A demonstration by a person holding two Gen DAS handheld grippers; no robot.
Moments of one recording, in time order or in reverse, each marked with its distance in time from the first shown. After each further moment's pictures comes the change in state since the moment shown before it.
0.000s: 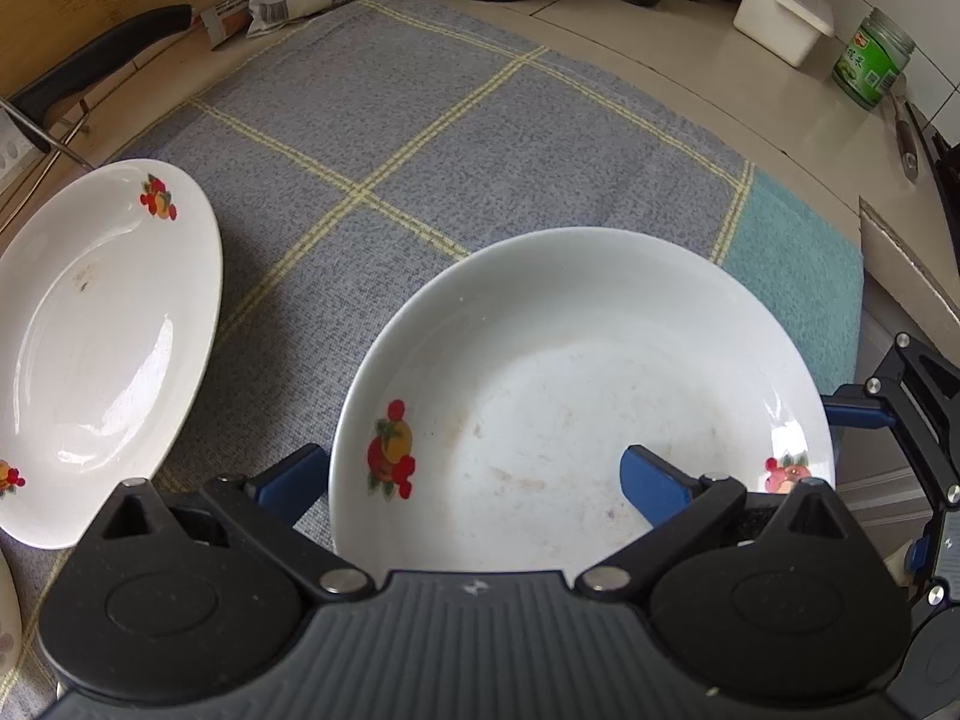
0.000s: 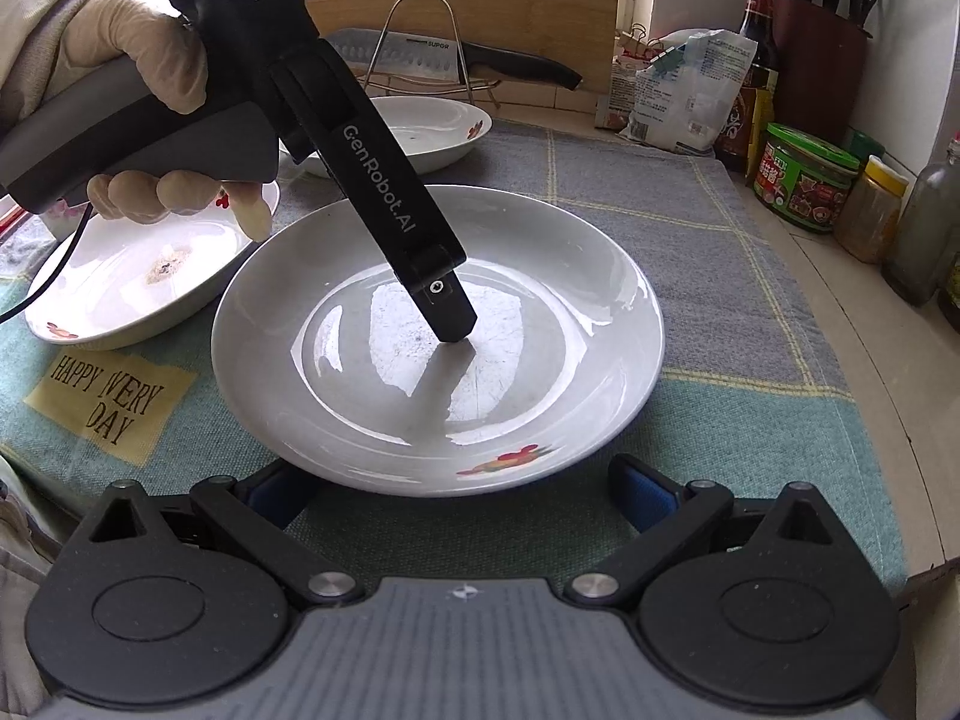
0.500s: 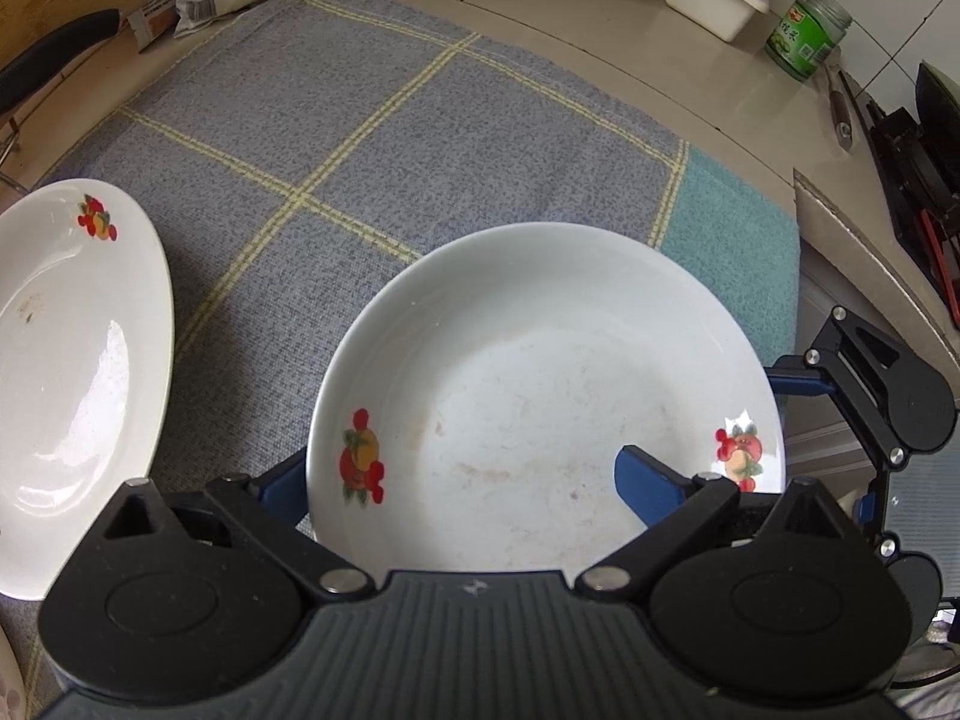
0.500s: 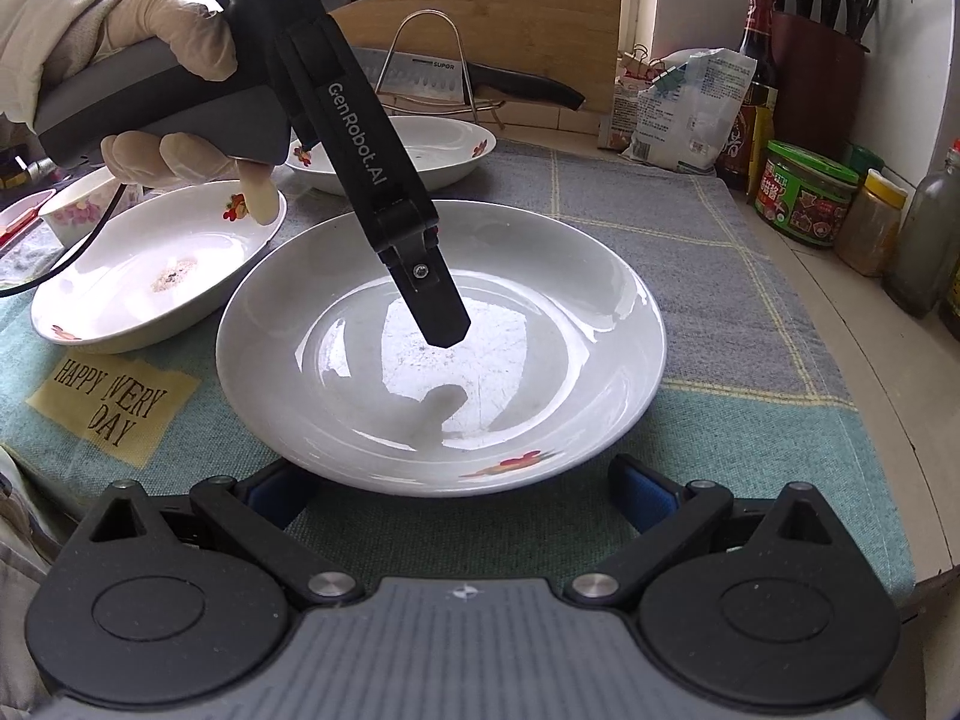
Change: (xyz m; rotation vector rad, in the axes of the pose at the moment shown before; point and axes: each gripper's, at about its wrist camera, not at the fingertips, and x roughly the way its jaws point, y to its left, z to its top) left arm -0.003 0.005 0.008 0.076 0.050 -0.152; right arm -0.003 0.002 -0.006 -0.013 -0.054 0.012
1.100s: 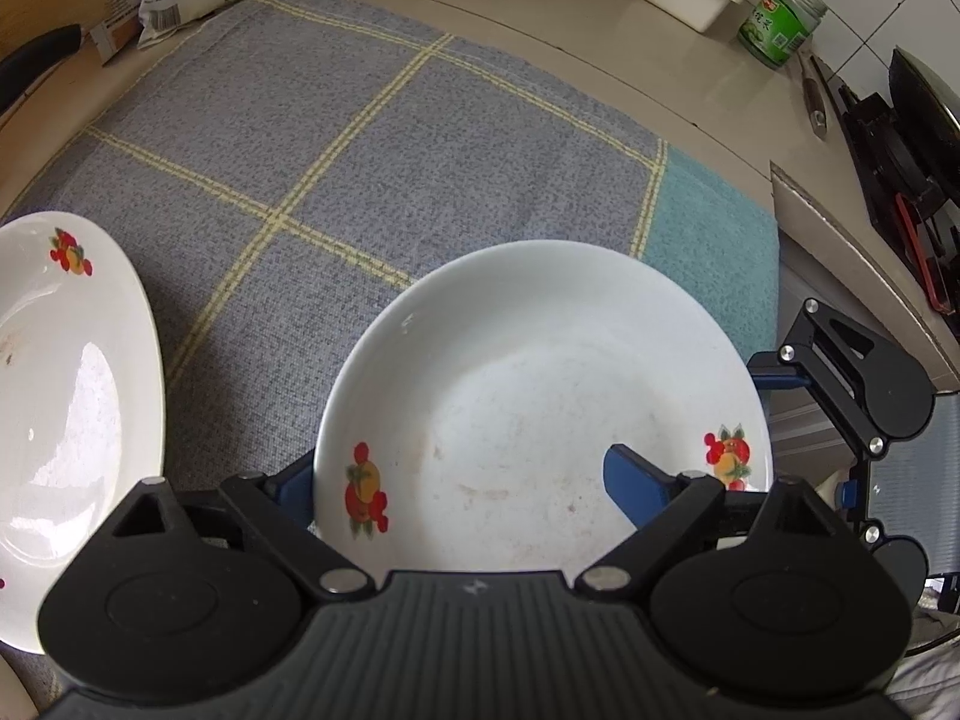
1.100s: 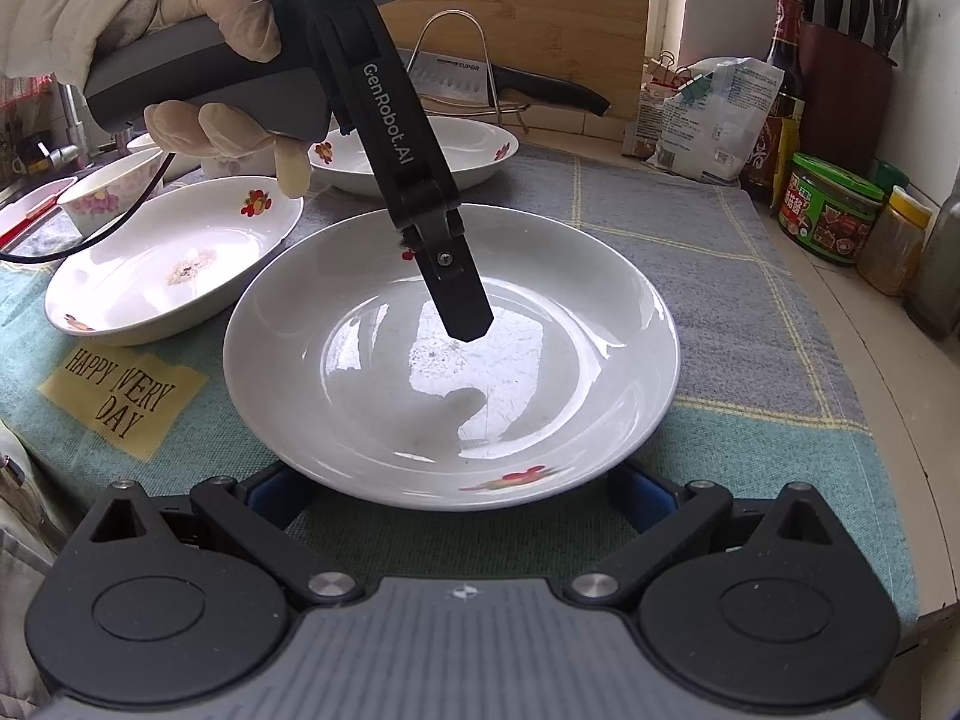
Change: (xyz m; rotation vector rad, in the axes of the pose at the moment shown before) left arm 0.001 0.003 0.010 0.052 0.030 -0.050; right arm 0.005 -0.002 0.004 -0.040 0.004 0.042
